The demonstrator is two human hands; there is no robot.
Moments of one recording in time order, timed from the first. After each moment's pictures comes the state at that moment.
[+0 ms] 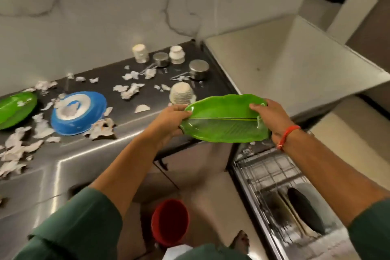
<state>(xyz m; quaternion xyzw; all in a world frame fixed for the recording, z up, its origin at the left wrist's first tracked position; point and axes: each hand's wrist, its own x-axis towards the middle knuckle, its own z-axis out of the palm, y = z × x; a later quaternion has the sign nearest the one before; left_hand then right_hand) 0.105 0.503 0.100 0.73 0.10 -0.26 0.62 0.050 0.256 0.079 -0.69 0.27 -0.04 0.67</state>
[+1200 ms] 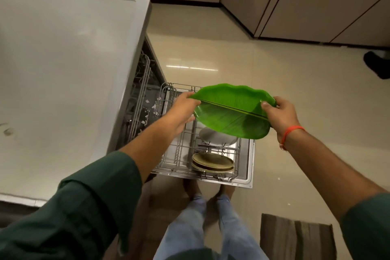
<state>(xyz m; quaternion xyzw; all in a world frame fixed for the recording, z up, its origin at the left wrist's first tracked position) 0.033 -0.041 -0.102 0.69 -0.19 -0.62 0.32 -0.227 -0.076 -0.098 -0.42 0.72 -0.26 0.48</state>
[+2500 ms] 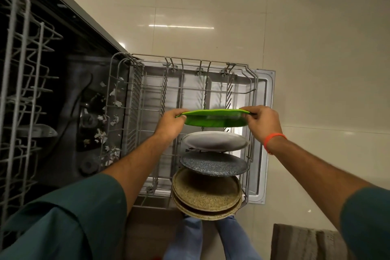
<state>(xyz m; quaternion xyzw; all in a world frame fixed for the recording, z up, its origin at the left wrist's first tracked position) 0.021 -0.106 -0.479 0.78 -0.28 -0.53 0.17 -0.234 -0.155 -0.452 -0.57 0.70 -0.06 0.42</state>
